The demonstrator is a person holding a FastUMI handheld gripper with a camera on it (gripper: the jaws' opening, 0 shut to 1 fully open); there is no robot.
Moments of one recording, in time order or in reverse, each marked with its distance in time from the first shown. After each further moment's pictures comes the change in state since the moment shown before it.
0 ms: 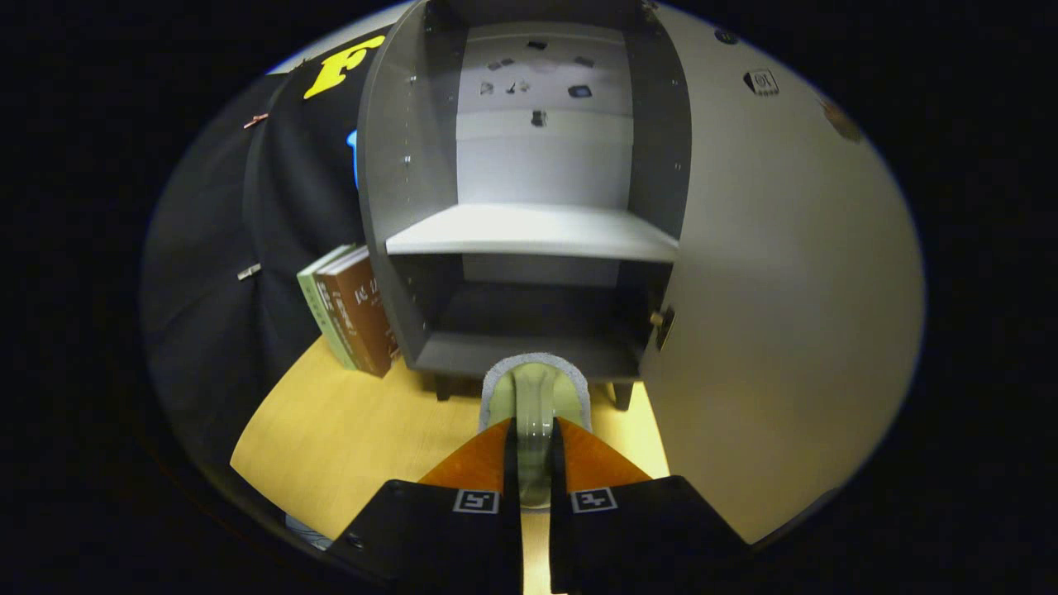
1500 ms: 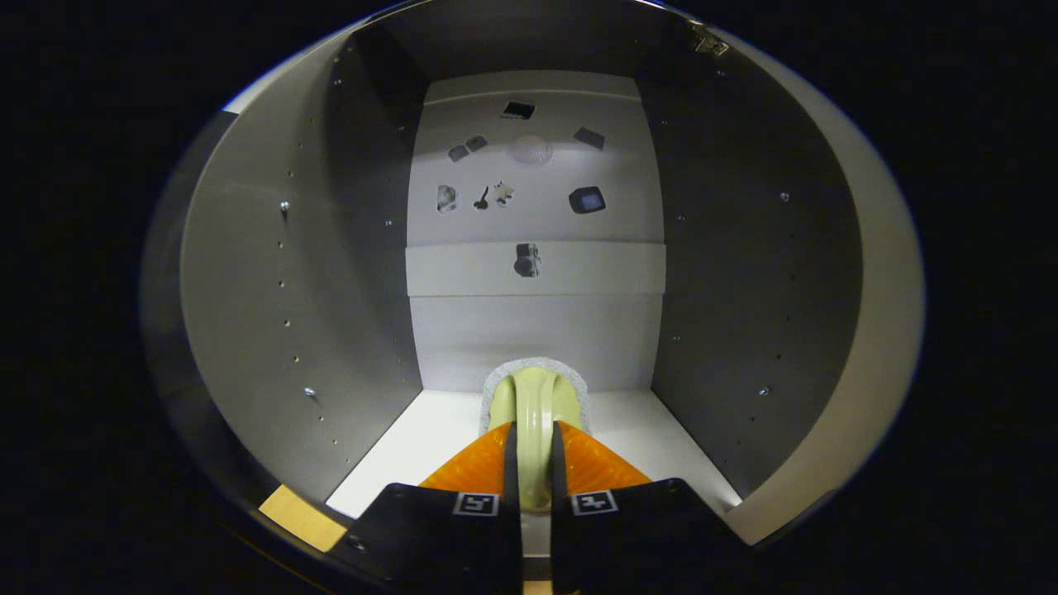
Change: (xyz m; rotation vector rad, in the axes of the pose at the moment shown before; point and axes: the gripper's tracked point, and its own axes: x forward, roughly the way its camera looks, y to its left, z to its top) arm 0.166 0.006 0.236 0.044 -0.323 -0.018
